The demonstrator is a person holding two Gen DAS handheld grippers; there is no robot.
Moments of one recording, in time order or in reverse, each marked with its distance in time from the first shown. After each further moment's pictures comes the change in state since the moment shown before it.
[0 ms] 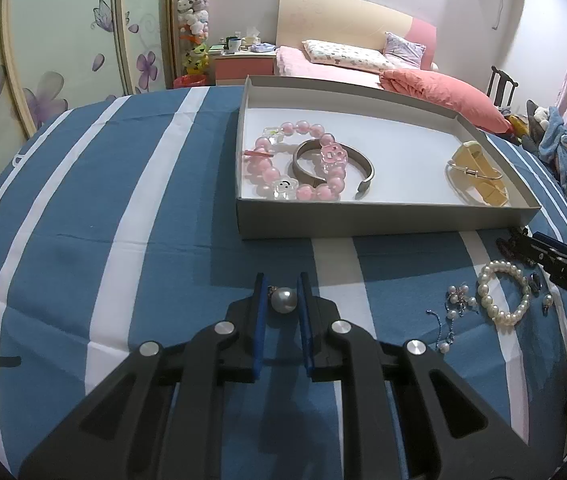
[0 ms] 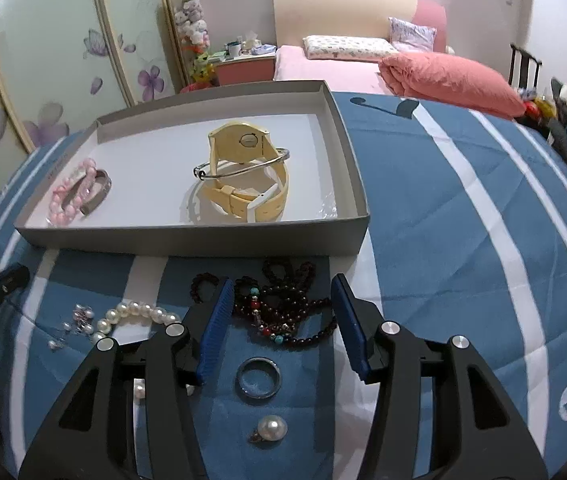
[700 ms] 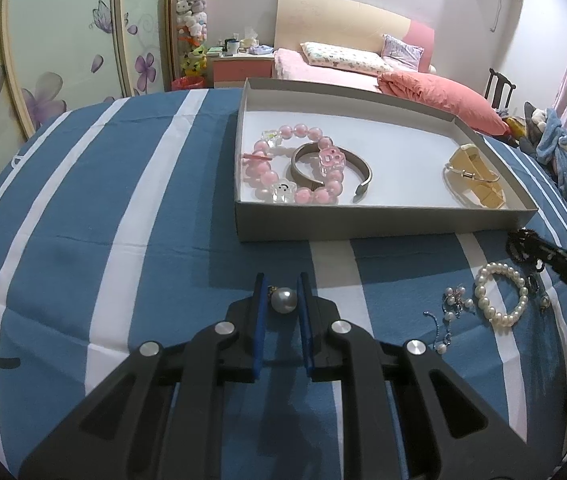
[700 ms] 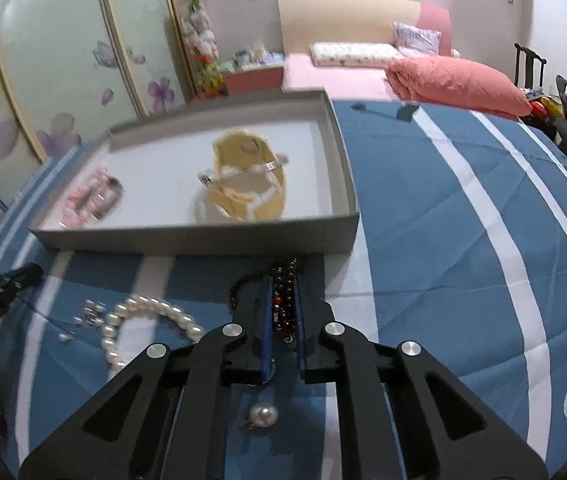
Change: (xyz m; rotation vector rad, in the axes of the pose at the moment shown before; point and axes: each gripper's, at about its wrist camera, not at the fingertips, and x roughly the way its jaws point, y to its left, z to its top) left arm -0.003 -0.004 0.002 0.003 -0.014 -0.003; right arm -0.021 -0.012 -0.004 0.033 -0.062 0.083
